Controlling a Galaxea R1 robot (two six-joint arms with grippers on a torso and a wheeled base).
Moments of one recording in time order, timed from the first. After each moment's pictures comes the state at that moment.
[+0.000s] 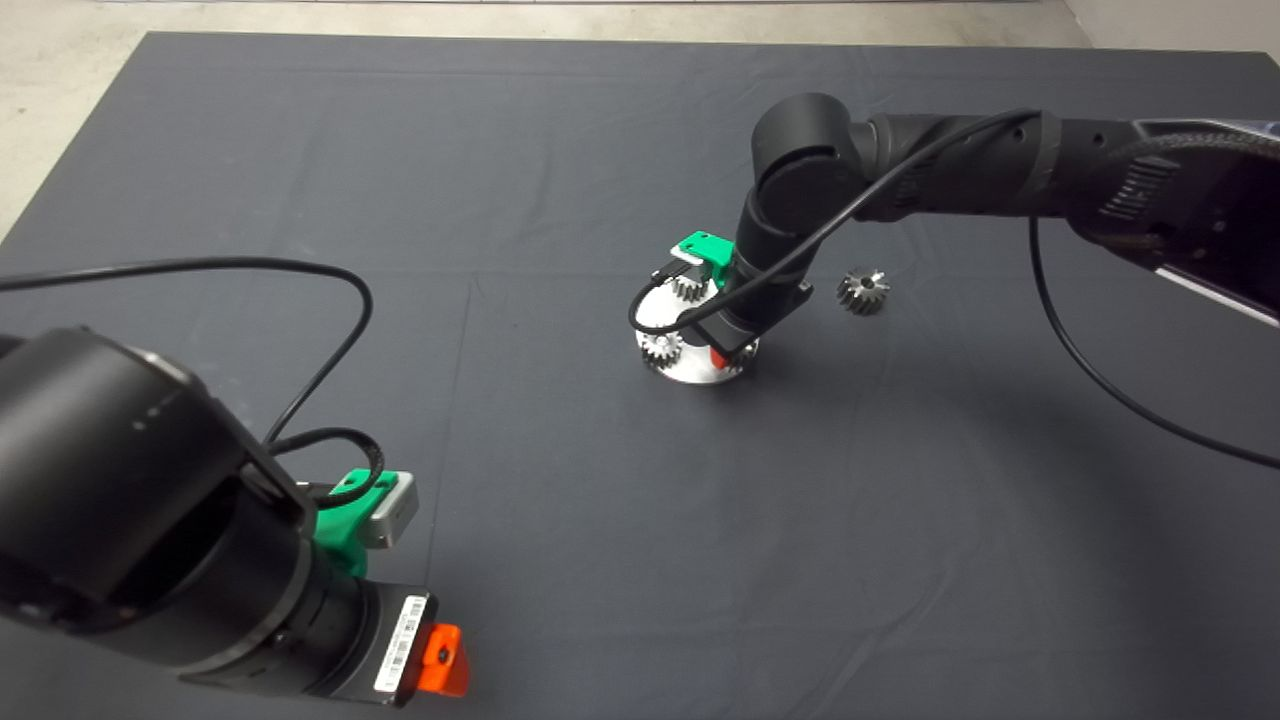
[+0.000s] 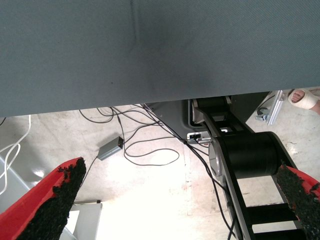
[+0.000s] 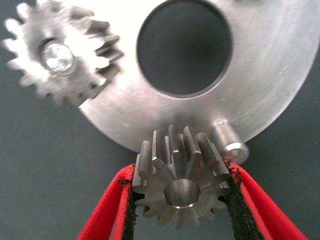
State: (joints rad) left arm -0.46 2.31 -0.37 0.05 1.53 -1.85; right arm 0.38 2.83 -1.41 -0.26 -1.53 0.82
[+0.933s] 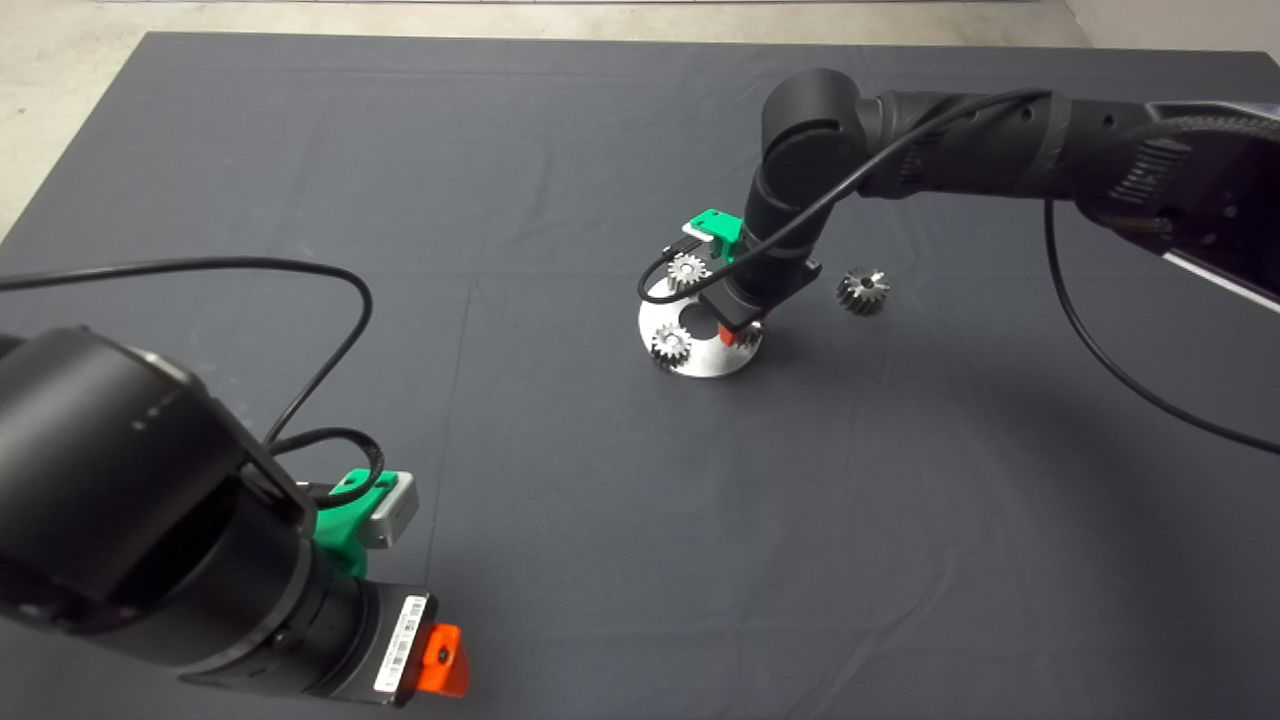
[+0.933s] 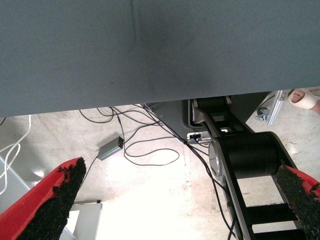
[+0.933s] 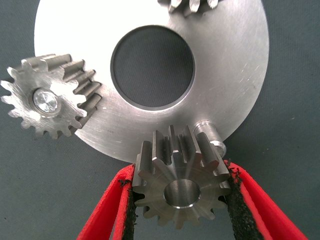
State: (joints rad) left arm -0.46 2.31 -0.37 0.05 1.53 -1.85; right arm 0.42 2.83 -1.46 -0.27 -1.53 0.80
